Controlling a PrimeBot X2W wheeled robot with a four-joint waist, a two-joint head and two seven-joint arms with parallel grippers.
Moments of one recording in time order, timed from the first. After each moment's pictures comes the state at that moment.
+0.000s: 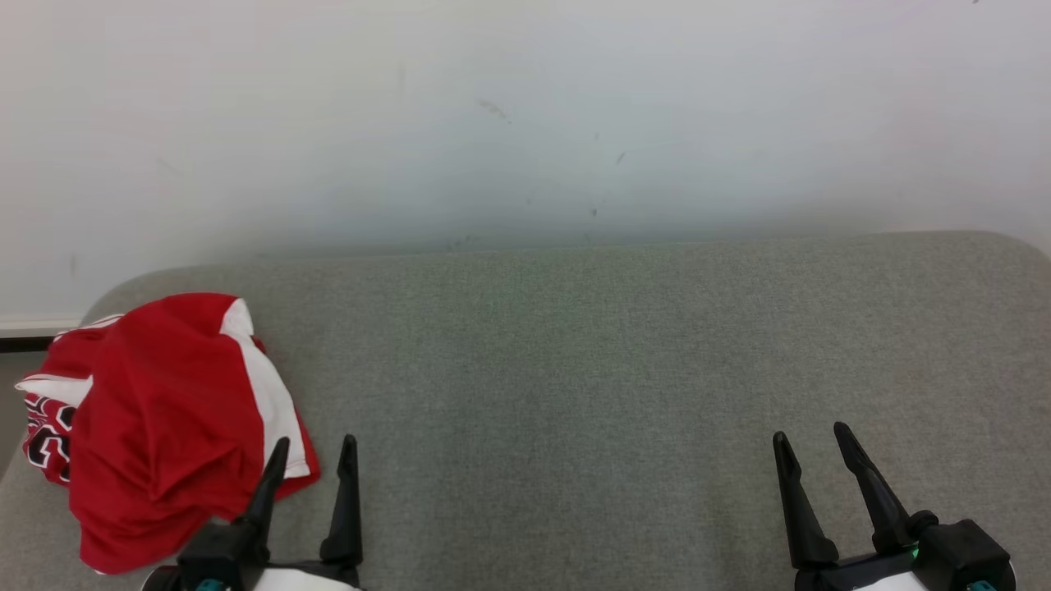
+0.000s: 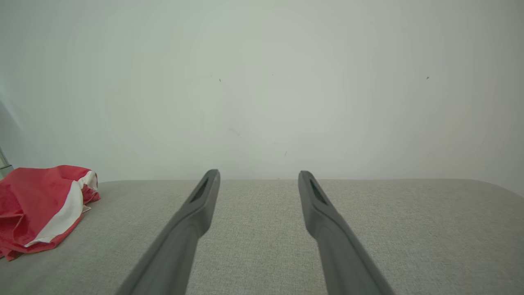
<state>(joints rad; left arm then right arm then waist) -0.04 0.05 -0.06 0.14 -0.13 -0.02 -0.26 -0.06 -0.05 0.16 0.17 0.28 0.13 -0.26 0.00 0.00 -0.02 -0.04</state>
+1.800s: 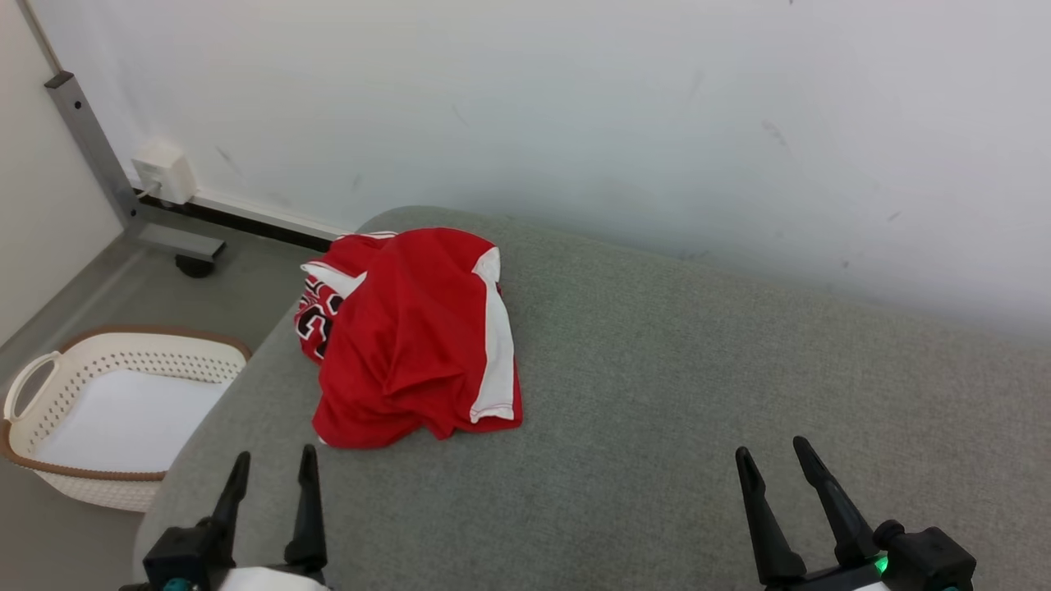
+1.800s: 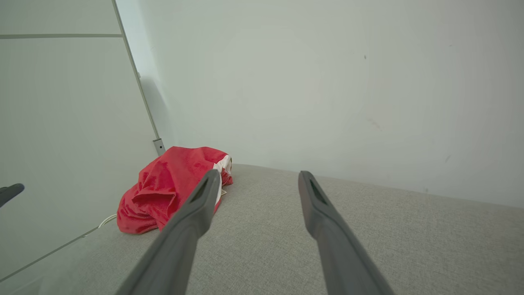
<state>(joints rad) -0.05 0.05 0.02 0.22 -0.13 -0.03 -0.26 -0.05 -0.05 0.25 0.18 0.35 0.13 -0.26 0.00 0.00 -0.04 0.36</state>
